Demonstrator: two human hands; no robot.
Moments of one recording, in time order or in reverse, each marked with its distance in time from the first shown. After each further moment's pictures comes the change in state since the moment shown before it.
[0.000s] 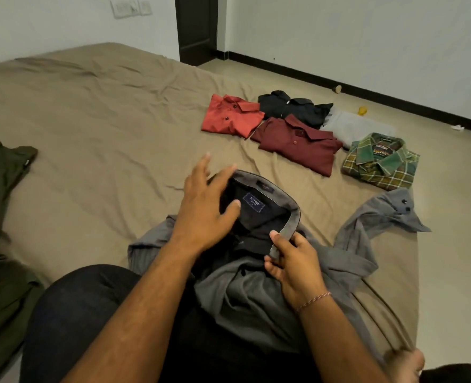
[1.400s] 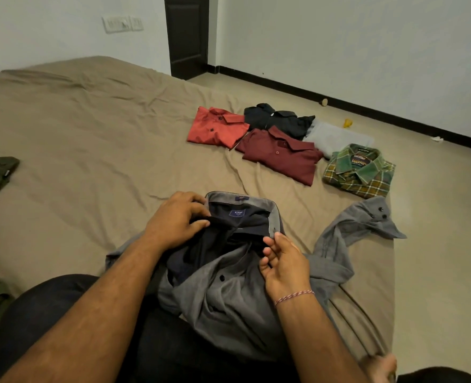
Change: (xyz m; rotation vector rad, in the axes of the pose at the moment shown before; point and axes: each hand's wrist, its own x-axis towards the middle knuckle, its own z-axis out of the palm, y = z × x) left_hand 0.027 -0.073 0.026 0.184 -0.248 0.167; right_hand 0.019 -0.015 -0.010 0.333 0.163 0.057
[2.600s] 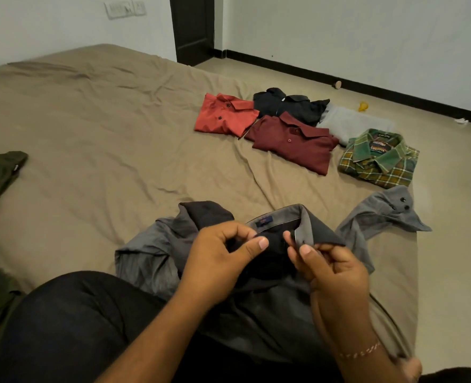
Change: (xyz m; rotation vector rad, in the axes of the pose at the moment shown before) left_hand -0.065 0.148 -0.013 -0.881 0.172 -0.318; right_hand -0.072 -0.026 -0.031 -0.161 -0.262 -0.451
